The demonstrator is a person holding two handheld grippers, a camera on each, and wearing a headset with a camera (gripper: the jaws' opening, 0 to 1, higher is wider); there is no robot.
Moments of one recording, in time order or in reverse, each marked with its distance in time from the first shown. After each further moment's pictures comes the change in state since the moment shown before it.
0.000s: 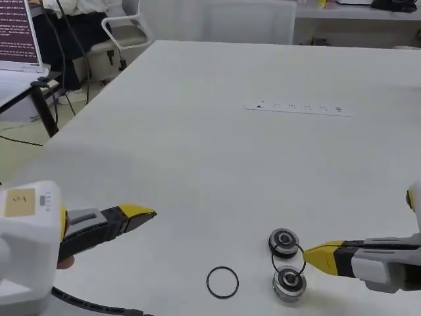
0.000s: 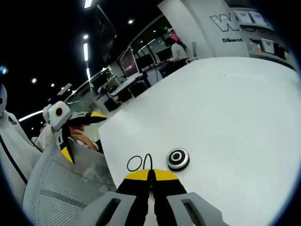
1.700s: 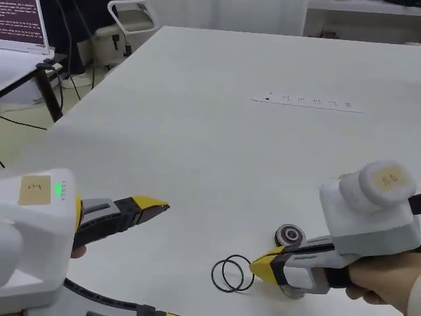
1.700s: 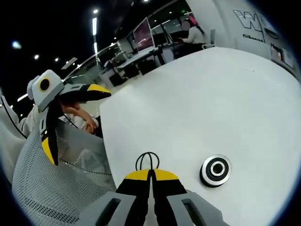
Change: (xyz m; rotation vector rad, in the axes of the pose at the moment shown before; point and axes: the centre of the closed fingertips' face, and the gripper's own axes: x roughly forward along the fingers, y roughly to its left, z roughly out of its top) left arm 0.003 -0.005 0.002 -0.007 -0.012 -0.028; right arm 0.074 0.025 -0.024 -0.127 0.223 0.019
